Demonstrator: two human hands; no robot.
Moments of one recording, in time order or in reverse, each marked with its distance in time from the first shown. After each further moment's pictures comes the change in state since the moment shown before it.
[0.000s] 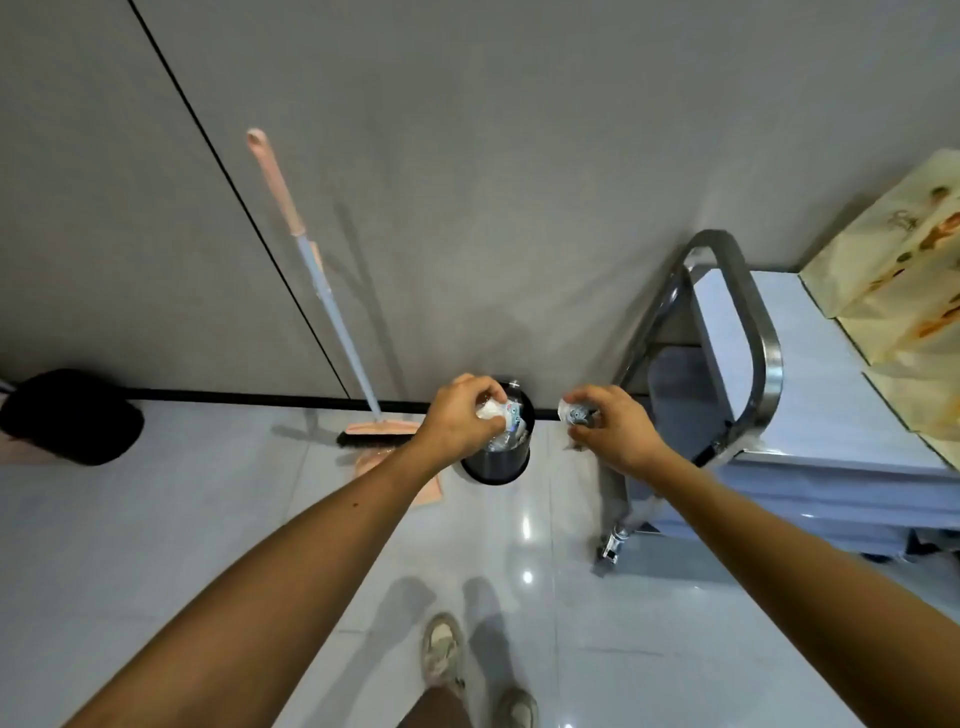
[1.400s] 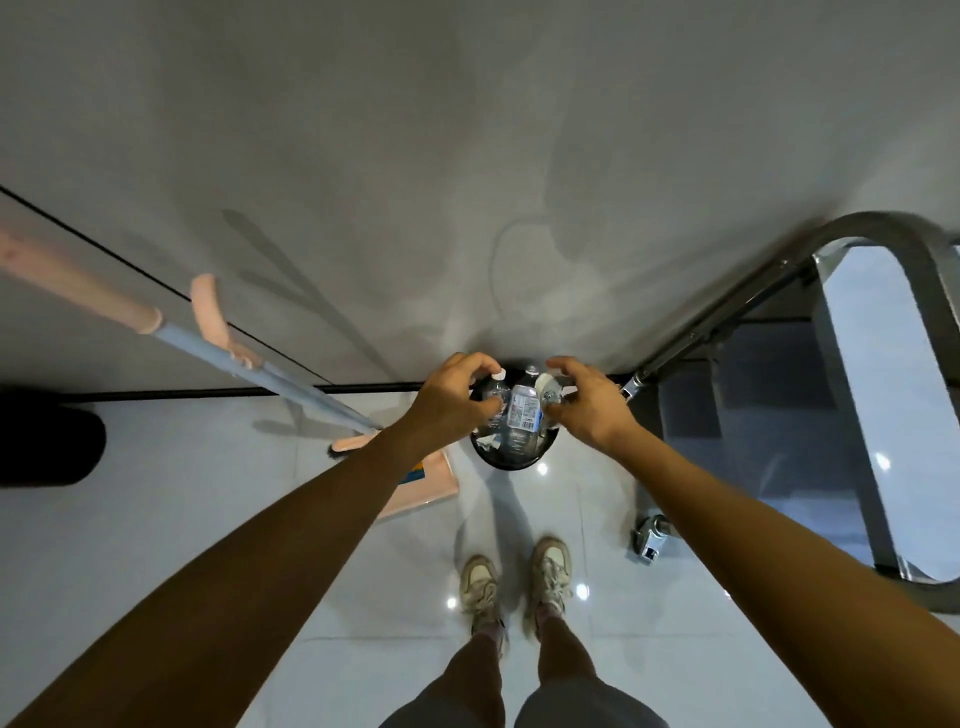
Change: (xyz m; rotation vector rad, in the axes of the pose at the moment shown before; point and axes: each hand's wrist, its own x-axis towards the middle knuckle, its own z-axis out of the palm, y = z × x) left_hand 0.281 -0.094 -0.012 -0.012 -0.214 -0.135; right_hand 0.302 0.001 0.051 0.147 -0.148 0.198
